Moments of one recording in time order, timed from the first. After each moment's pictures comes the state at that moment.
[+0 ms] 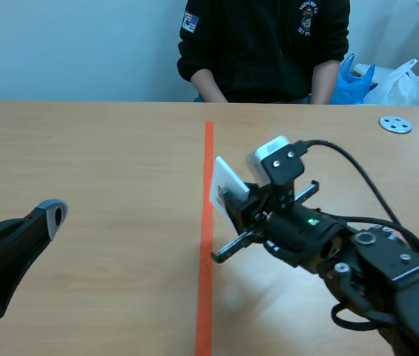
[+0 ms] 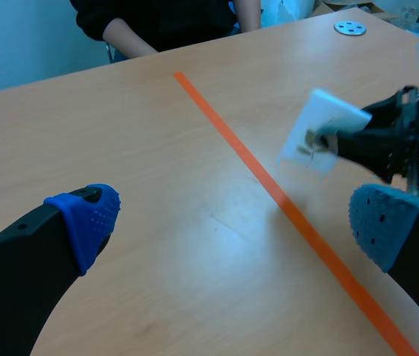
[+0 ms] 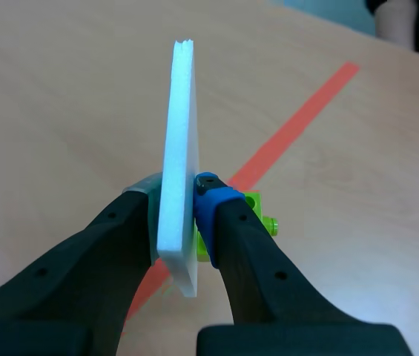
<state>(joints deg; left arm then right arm) 47.8 -19.1 -19.5 123.2 -20.1 -32.5 -0.3 -4.1 14.4 -19.7 76.4 2.2 19.3 14.4</state>
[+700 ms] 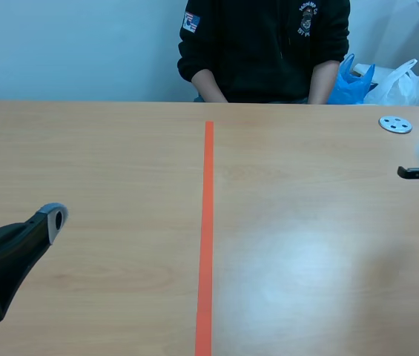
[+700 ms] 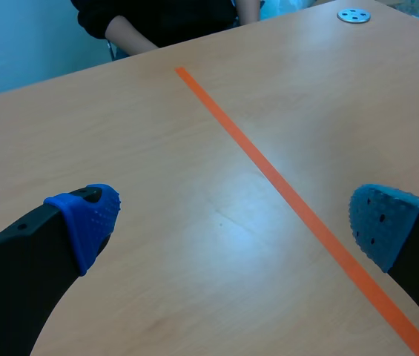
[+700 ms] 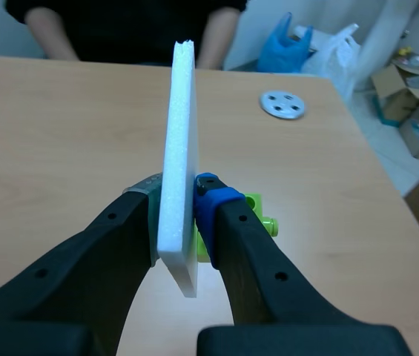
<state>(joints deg) 47.8 -19.1 -19.5 123.2 -18.4 -32.5 -0.7 -10.8 19.6 16.7 84.7 13.0 11.1 3.1</state>
